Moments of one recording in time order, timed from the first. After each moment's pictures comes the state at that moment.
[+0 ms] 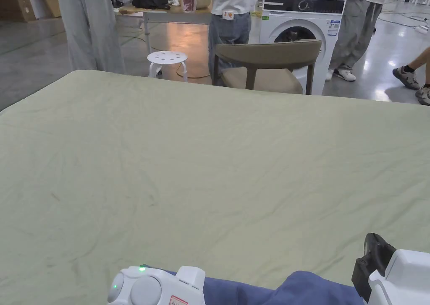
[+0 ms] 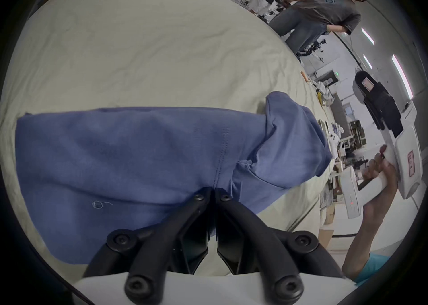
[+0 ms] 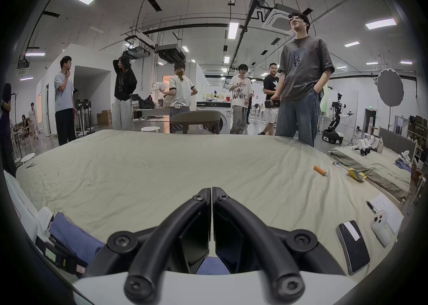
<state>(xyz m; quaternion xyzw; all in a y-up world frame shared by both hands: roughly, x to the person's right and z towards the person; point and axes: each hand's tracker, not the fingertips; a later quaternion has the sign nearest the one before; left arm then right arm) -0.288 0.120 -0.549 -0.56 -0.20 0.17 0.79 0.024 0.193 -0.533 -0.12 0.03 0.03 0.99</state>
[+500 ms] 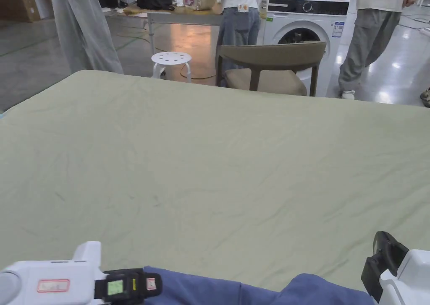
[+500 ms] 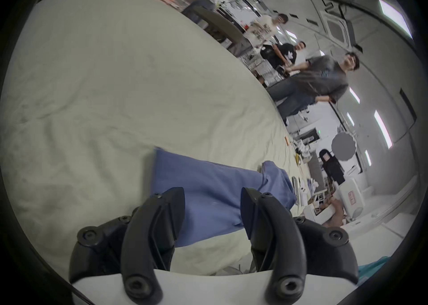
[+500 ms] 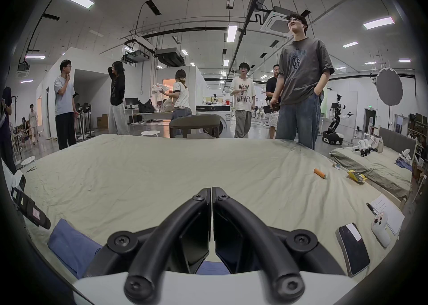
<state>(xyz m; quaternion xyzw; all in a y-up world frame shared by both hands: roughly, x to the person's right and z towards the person) -0.470 0.155 -0.507 -0.42 -0.16 0.34 0.83 0.025 0.200 -0.534 -0.11 0.03 0.02 0.99</state>
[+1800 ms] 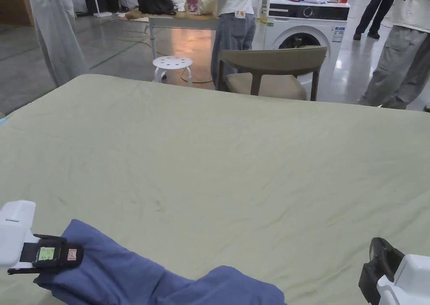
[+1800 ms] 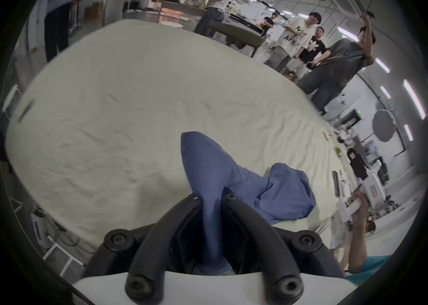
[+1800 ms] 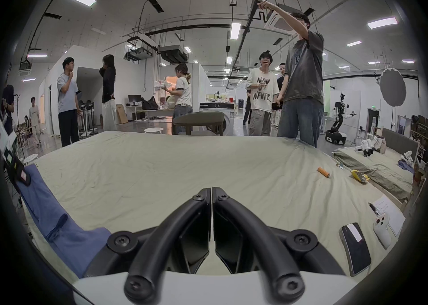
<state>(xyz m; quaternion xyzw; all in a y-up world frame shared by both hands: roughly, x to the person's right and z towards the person) -0.516 0.265 -0.497 -0.45 -0.05 0.17 0.87 0.019 0.200 -0.535 -0.12 0.04 0.03 0.99</state>
